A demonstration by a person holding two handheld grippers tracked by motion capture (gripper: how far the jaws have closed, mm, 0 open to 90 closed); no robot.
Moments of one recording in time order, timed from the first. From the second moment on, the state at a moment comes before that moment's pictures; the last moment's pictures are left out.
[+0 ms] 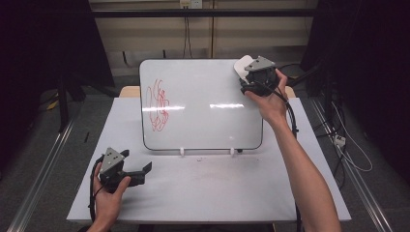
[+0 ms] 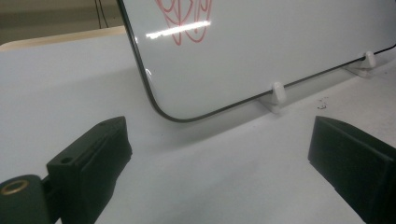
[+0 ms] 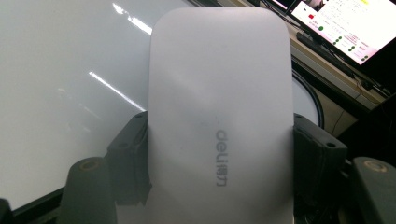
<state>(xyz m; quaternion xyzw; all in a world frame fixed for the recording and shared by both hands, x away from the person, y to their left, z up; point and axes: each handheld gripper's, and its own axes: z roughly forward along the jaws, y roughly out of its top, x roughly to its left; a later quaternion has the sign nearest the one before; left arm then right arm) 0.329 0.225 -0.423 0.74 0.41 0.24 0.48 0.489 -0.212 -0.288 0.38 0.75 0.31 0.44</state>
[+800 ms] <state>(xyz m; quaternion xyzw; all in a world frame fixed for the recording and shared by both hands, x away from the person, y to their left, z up) 0.329 0.225 -0.423 0.74 0.41 0.24 0.47 0.484 -0.224 -0.287 0.39 0.74 0.36 0.41</state>
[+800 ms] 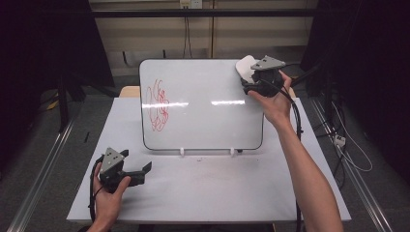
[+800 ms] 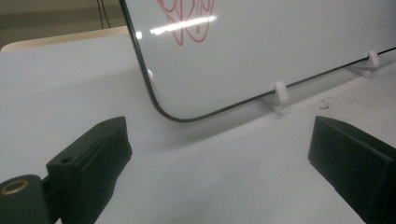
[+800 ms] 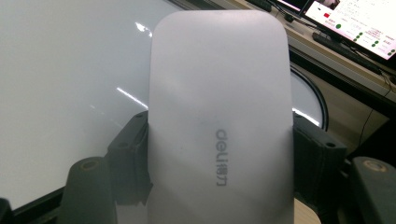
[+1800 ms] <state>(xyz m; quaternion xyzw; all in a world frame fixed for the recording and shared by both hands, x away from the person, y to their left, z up) 0.329 0.228 -0.425 0.74 0.41 0.23 0.47 0.453 -0.228 -0.288 0.37 0.73 0.40 0.41</state>
